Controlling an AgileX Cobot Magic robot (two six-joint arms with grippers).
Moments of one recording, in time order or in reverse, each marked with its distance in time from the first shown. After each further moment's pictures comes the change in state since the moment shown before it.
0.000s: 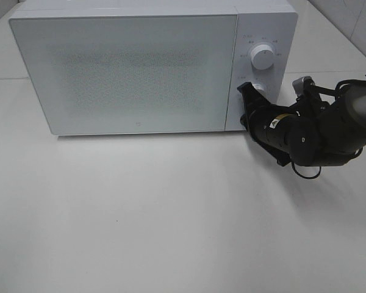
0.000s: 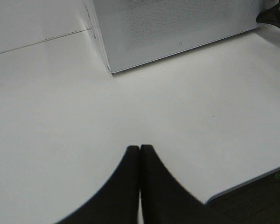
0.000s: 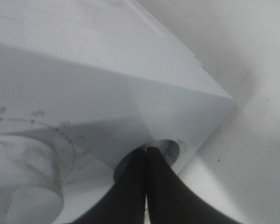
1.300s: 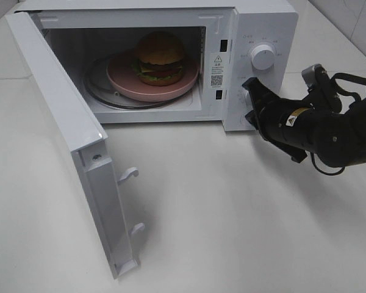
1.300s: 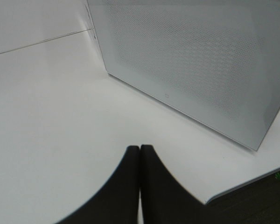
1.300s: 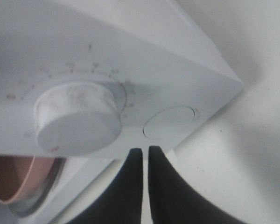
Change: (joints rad) left arm 0.000 0.000 0.000 0.000 0.000 0.000; right arm -0.015 -0.155 0.129 -0.168 0.049 -0.009
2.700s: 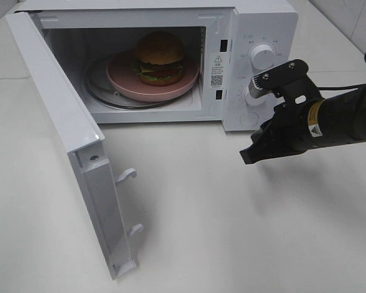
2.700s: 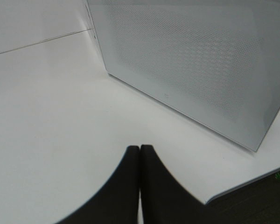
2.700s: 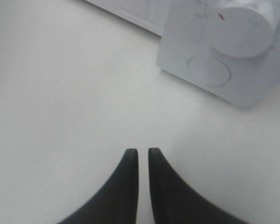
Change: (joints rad) left arm 0.000 0.000 0.000 0.000 0.000 0.000; right arm 0.000 -0.269 0.033 -0.782 0.524 -0.506
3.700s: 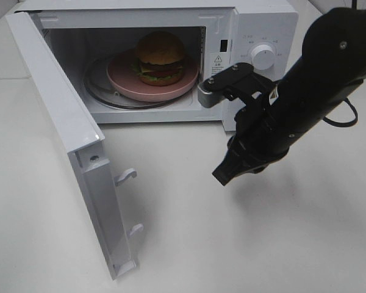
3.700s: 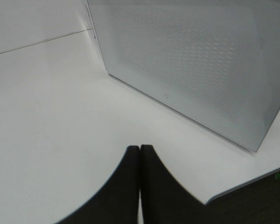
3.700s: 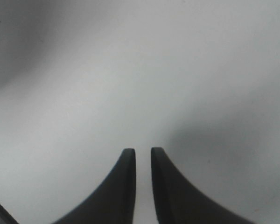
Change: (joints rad) left arm 0.000 0.000 0.000 0.000 -0.001 0.000; right arm 0.209 -0.035 -0.254 0.834 0.684 -0.823
